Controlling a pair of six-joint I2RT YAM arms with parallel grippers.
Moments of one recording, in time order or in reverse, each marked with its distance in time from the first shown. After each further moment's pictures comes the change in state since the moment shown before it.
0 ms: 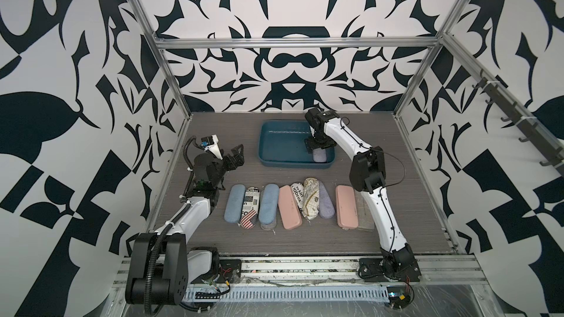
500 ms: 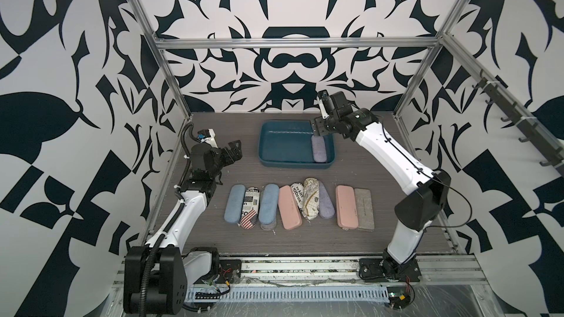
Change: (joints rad) left arm 0.000 -0.063 0.225 -0.465 -0.034 -0.065; right arm 0.108 -0.759 -0.621 0.450 0.093 -0.091
